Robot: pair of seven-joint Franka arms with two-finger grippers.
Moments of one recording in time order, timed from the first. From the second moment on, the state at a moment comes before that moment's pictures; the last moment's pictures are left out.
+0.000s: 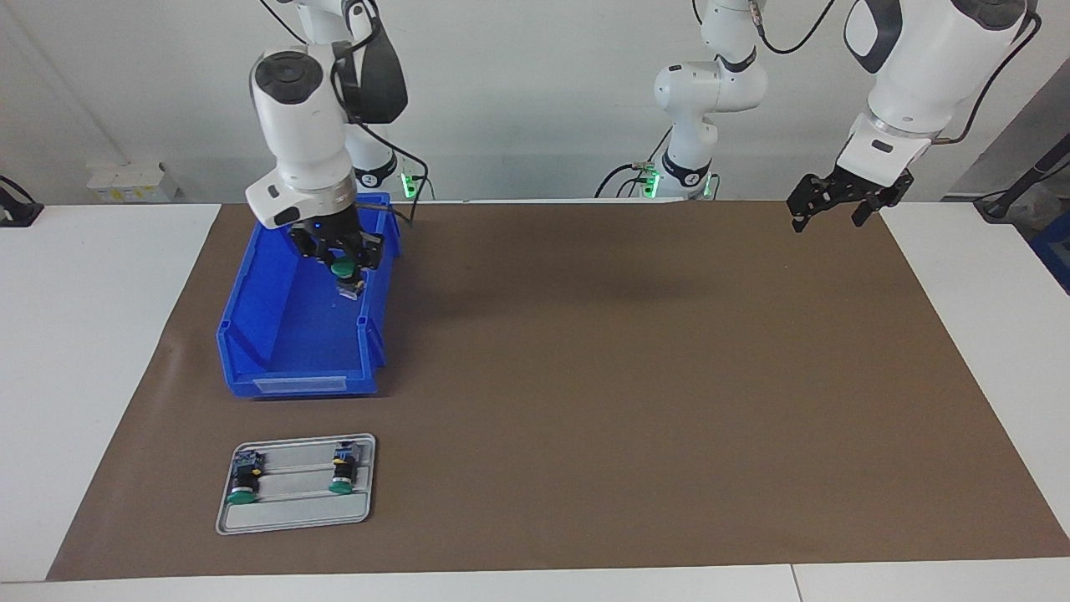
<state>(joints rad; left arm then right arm) -0.04 -0.03 -0.03 -1.63 0.06 1.54 -0.06 0.04 -0.04 0.01 -1.92 -0.04 1.86 0.11</state>
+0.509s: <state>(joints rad) -0.04 -0.03 -0.03 -1.63 0.06 1.54 -0.06 -0.01 0.04 0.01 -2.01 -0.03 2.06 -0.01</state>
